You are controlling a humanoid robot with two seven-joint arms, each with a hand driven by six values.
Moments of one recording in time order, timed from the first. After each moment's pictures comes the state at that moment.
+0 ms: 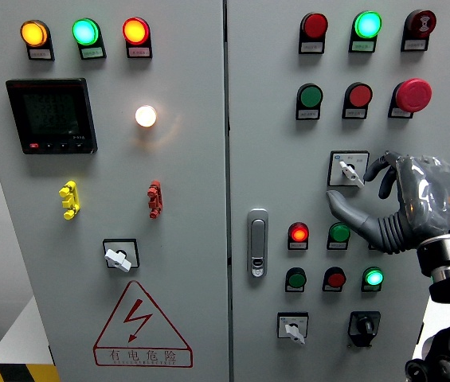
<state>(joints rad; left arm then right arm) -0.11 -0.10 0.10 -0.14 -0.04 -0.08 0.01 0.76 0.15 1.53 1.61 -2.70 0.09 -0.26</state>
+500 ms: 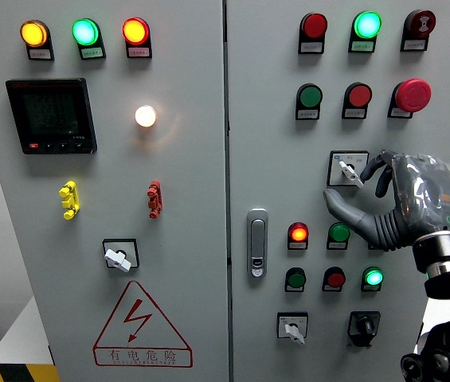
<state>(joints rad) -0.11 -0.10 0.10 -0.14 -0.04 -0.08 0.01 0.78 0.15 1.52 1.58 -2.70 0.09 -0.27</state>
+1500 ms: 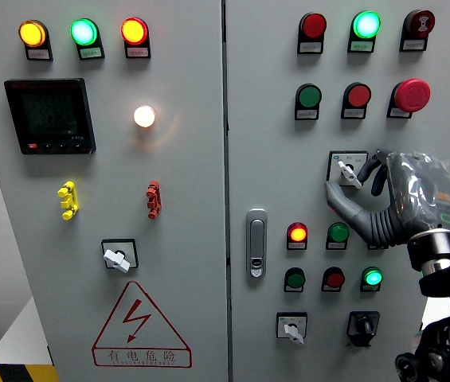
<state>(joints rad) -0.11 -0.10 0.10 -0.14 -0.04 -0.08 0.01 0.79 0.15 1.50 1.58 -2.71 0.10 -0.29</state>
